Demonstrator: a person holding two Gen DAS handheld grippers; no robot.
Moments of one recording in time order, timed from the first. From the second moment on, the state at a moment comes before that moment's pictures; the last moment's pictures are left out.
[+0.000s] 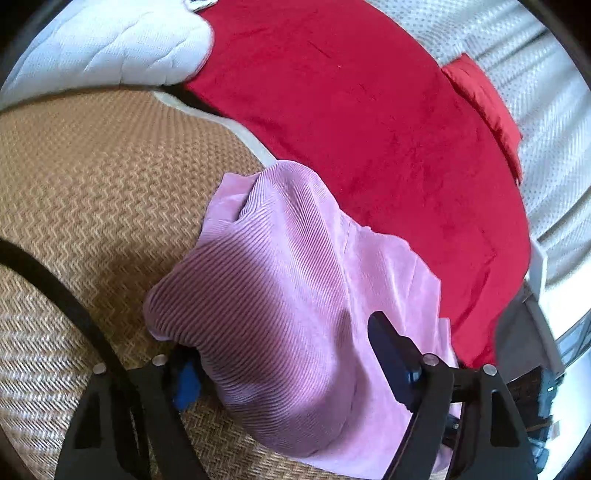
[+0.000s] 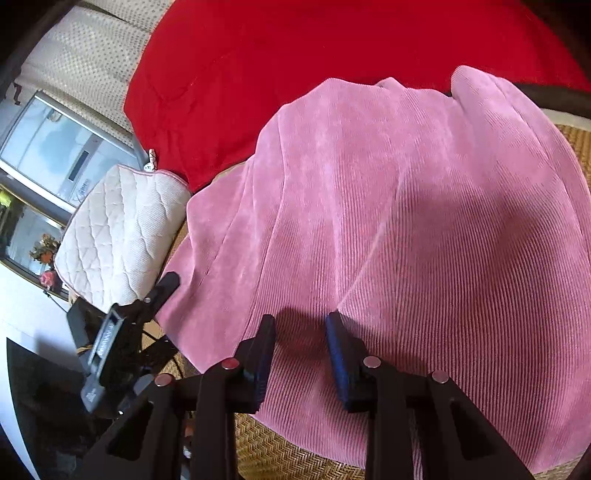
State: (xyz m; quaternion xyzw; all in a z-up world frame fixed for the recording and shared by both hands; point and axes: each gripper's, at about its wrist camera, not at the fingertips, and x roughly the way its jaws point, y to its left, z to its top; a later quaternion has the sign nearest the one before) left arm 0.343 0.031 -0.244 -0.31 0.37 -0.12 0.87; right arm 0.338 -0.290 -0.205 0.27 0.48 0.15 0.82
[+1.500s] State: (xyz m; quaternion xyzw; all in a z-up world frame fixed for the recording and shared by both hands) left arm 0.291 -0.196 -0.185 0.13 0.25 -0.37 0.89; right arm 0.392 -0.391 -0.193 0.44 0.40 0.25 0.77
